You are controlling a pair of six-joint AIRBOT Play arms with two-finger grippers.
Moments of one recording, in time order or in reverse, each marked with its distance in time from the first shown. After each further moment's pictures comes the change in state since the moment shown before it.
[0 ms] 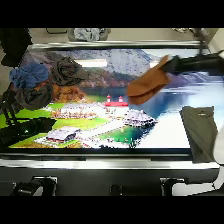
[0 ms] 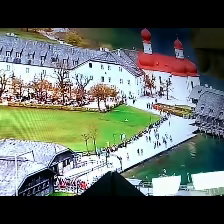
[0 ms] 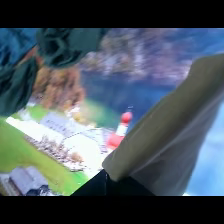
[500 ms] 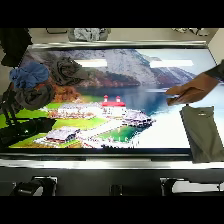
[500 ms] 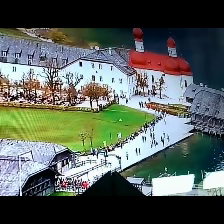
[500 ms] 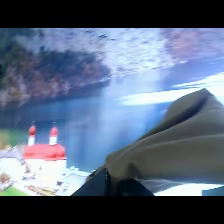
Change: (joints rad) left arm 0.000 0.000 0.000 0.000 0.000 0.000; right arm -0.343 0.039 0.051 -0.129 0.101 0.014
